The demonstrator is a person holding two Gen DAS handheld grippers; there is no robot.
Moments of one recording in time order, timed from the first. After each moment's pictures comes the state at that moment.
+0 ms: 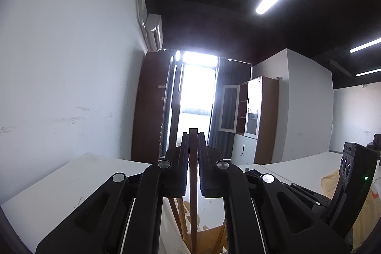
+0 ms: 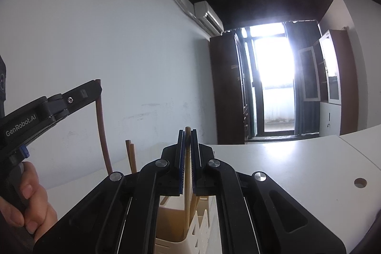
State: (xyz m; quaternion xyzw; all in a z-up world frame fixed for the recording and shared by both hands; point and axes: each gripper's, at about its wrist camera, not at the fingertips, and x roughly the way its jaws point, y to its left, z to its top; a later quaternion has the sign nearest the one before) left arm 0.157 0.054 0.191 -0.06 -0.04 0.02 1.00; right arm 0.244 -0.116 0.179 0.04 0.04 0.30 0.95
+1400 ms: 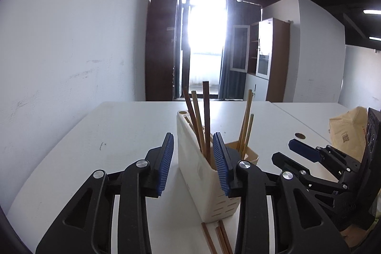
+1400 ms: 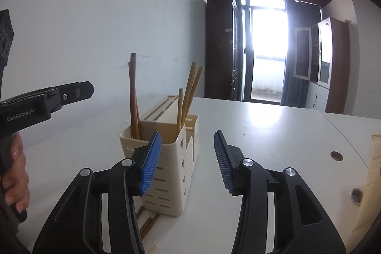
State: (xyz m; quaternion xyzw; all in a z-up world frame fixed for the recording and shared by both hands) left arm 0.133 0.059 0.140 -0.03 0.16 0.05 0.99; right arm 0.204 -0.112 0.139 -0.04 0.16 0.26 0.95
